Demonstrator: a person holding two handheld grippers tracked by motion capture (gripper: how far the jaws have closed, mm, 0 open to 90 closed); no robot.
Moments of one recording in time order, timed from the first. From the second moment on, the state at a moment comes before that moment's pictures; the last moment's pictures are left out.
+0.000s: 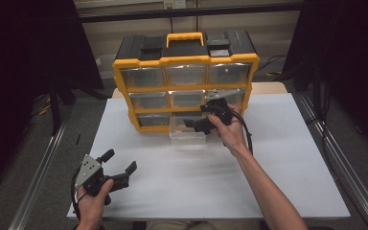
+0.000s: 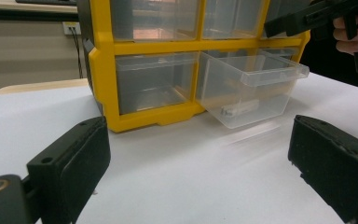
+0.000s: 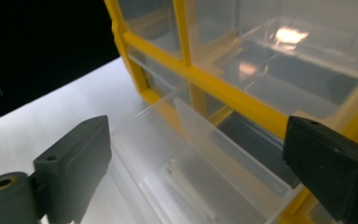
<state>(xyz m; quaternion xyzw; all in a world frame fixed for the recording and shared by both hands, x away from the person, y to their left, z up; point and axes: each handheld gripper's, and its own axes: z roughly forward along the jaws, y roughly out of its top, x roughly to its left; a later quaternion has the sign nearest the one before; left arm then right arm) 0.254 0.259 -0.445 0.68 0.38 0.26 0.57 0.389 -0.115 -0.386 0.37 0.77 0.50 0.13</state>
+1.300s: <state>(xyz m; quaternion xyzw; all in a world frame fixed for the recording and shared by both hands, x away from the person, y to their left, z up) 0.254 0.258 -0.445 0.68 0.38 0.26 0.57 0.310 -0.199 -0.407 0.39 0.71 0.53 0.26</state>
